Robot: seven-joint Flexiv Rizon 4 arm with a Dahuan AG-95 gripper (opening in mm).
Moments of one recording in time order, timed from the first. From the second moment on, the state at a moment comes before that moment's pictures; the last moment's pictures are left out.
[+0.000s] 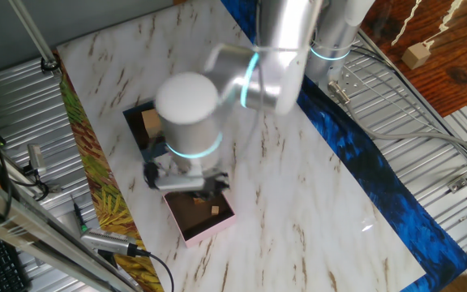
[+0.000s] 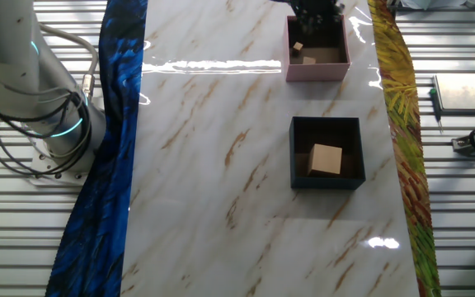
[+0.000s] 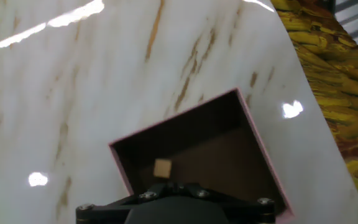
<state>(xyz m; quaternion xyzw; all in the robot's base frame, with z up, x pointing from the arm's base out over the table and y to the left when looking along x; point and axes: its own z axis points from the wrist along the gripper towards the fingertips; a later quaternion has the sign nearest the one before) 0.533 0.223 0.101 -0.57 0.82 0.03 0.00</state>
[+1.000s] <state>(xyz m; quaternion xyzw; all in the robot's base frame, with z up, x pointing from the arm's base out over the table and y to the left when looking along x) 0.545 0.191 0.108 -0.54 0.84 0.01 -0.01</state>
